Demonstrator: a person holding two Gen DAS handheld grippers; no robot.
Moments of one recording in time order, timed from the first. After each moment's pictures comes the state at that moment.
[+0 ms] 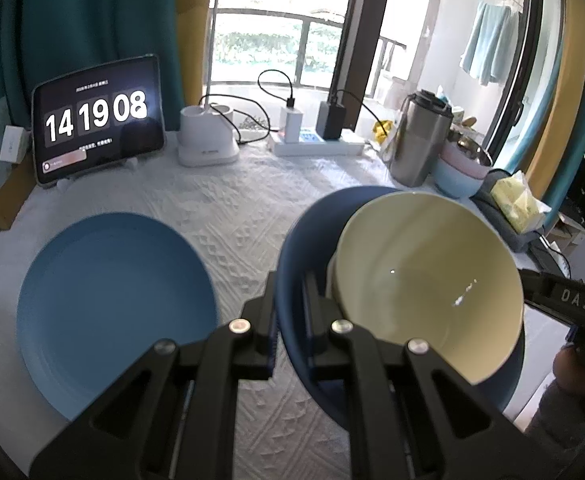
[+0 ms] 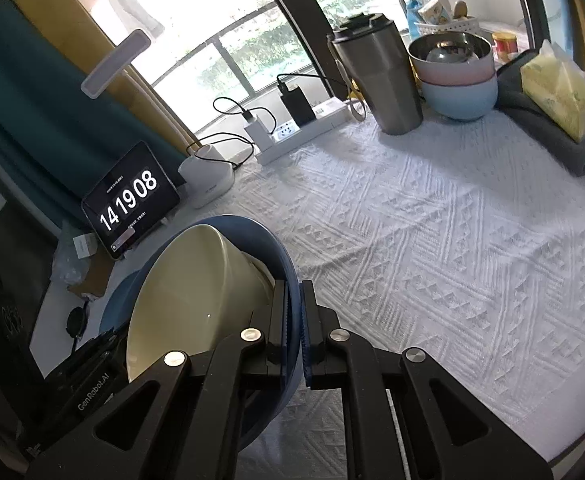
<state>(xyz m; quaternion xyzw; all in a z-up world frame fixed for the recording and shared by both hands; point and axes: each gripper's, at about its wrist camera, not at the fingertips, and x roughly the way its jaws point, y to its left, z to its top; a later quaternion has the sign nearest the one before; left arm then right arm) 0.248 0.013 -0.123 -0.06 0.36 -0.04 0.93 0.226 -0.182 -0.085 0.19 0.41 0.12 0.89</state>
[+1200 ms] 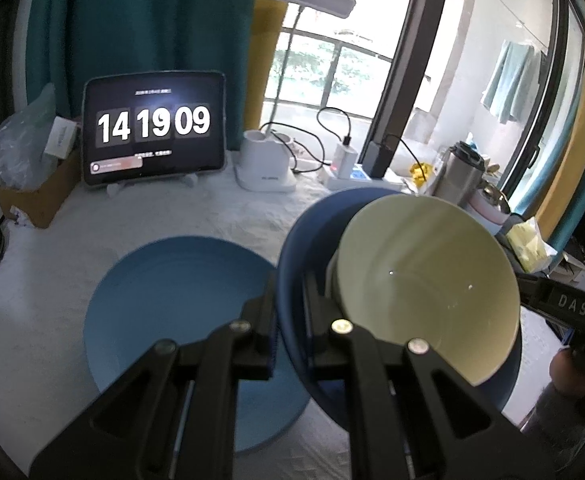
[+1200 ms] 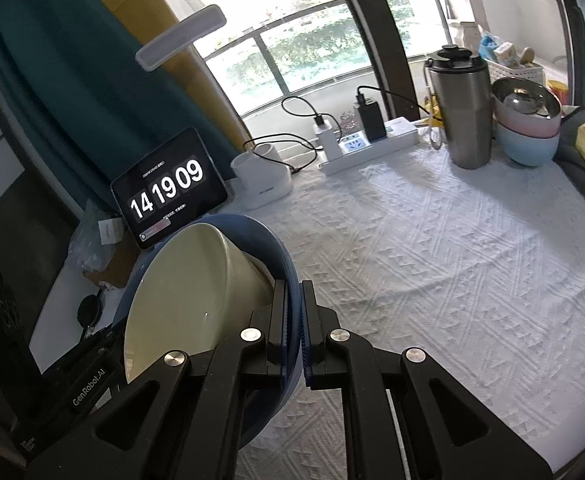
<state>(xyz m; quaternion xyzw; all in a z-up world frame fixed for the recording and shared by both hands) 0.235 0.098 -0.101 -0.11 0.33 -0.01 0.94 0.242 -0.095 -0.055 0.13 0.40 0.16 0.89</state>
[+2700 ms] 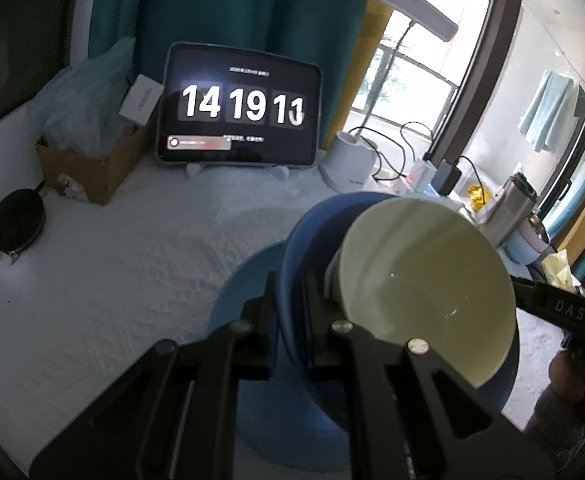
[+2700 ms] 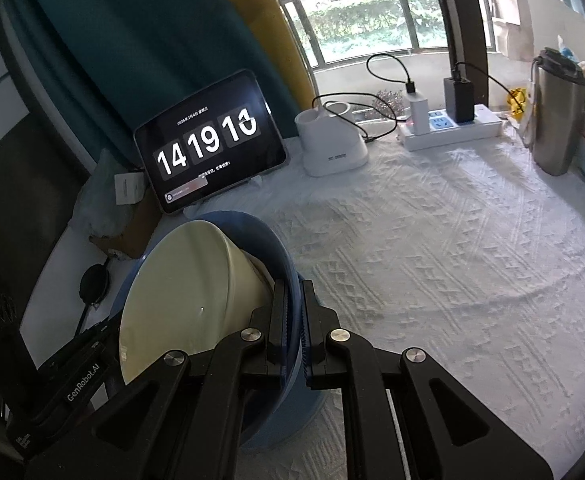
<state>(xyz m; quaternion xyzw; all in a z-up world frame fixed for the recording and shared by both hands) 0.231 0.206 -0.127 -0.15 0.34 0.05 0.93 0.273 0.023 -0.079 0.08 0.43 0.20 0.87</state>
